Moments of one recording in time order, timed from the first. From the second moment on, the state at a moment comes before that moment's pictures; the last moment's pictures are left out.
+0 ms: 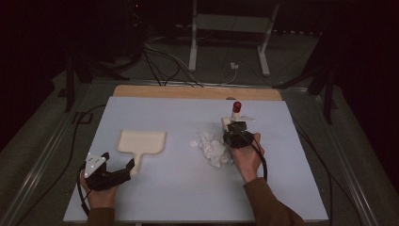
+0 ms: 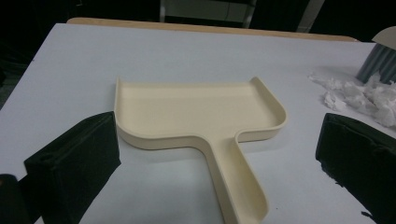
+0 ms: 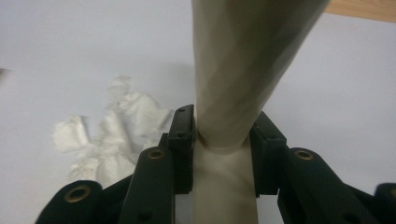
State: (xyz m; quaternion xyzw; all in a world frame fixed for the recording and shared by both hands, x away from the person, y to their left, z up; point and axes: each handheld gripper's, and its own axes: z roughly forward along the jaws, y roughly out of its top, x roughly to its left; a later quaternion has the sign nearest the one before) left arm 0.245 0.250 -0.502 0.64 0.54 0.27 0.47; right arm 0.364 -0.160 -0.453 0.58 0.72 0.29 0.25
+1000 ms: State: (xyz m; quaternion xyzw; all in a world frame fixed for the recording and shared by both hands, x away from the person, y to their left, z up) left arm 0.245 0.250 -0.503 0.65 0.54 0.27 0.47; right arm 0.377 -0.162 -0.447 0.49 0.76 0.33 0.26
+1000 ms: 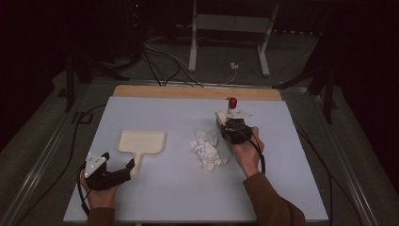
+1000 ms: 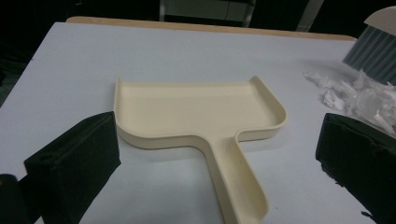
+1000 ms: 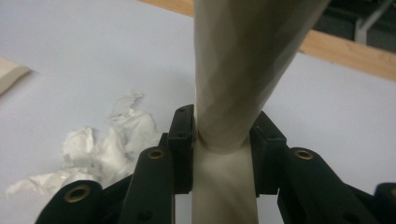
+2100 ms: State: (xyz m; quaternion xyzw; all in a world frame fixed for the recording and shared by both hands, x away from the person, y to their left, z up) left arm 0.246 0.251 -0.503 0.65 0.54 0.27 0.47; right arm 0.440 -0.122 -0.471 0.15 0.89 0.37 0.24
